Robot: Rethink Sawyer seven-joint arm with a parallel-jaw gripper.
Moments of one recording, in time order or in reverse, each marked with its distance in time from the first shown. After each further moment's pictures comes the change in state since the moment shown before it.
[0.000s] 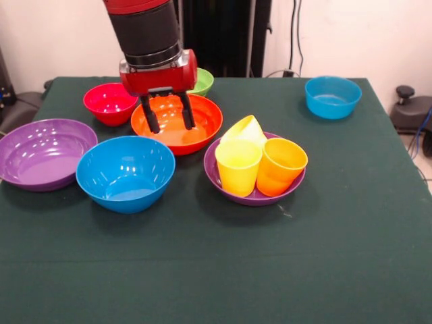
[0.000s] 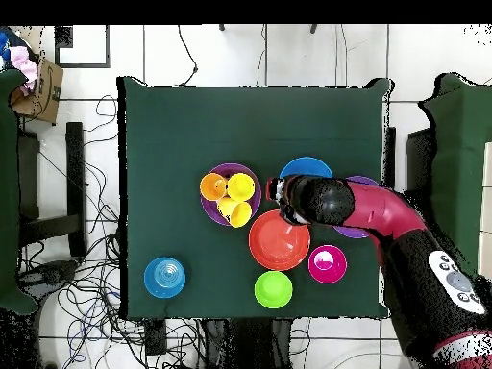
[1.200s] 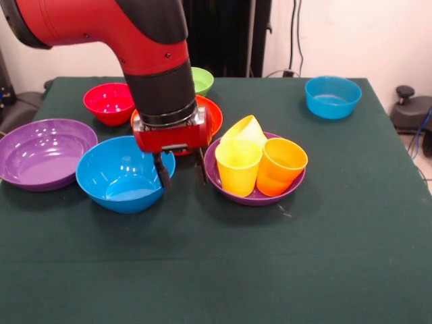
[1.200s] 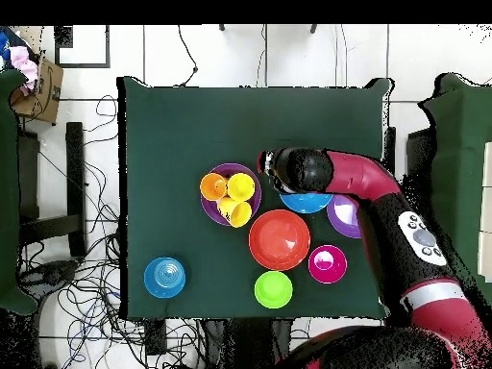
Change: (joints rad) arm 0.096 0.177 -0.006 -0.236 -0.060 0.003 0.000
